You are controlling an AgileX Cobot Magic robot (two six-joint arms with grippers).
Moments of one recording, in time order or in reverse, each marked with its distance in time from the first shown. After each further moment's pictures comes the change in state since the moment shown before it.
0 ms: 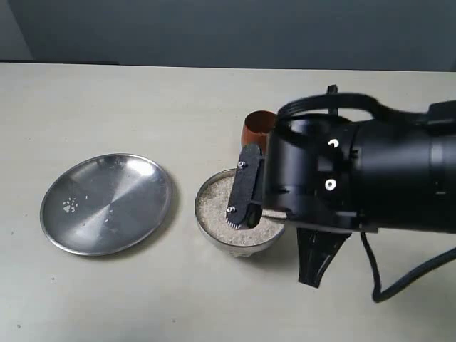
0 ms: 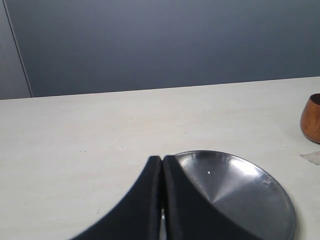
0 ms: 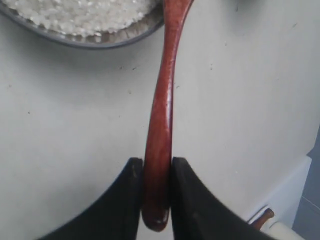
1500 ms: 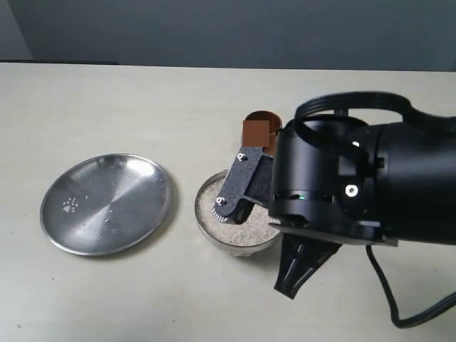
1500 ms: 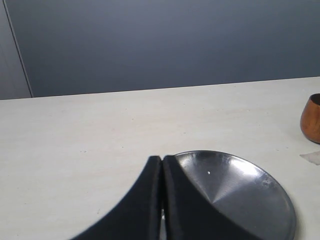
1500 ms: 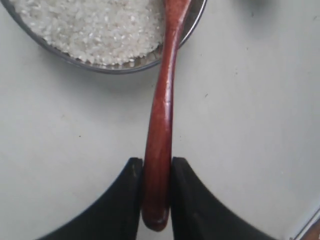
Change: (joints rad) left arm 0.000 0.000 0.000 0.000 0.000 0.000; right arm 0.045 -0.044 0.004 0.076 -0.032 0.178
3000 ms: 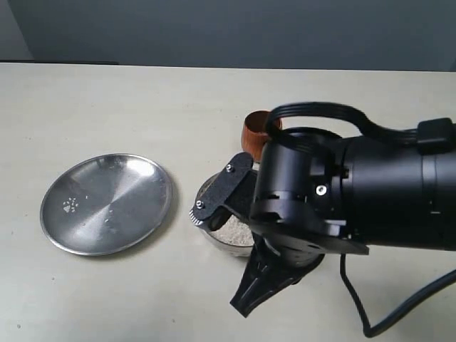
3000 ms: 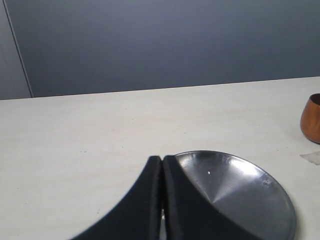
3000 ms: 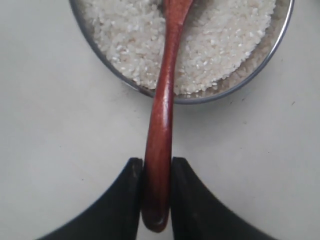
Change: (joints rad) left arm 0.000 0.000 0.000 0.002 0.000 0.002; right arm 0.000 0.055 0.000 0.176 -0.159 0.130
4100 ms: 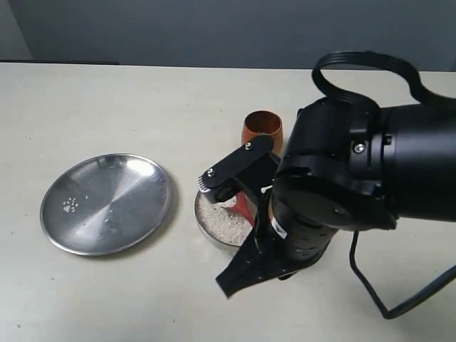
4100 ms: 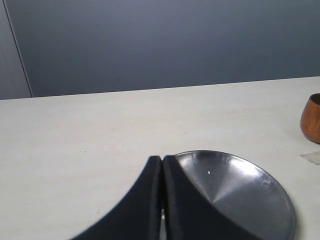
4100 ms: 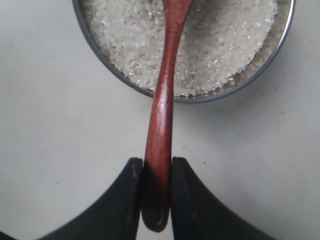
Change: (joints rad) left arm 0.000 0.000 0.000 0.000 0.000 0.000; right arm -0.063 -0.058 0.000 0.149 -0.062 0.058
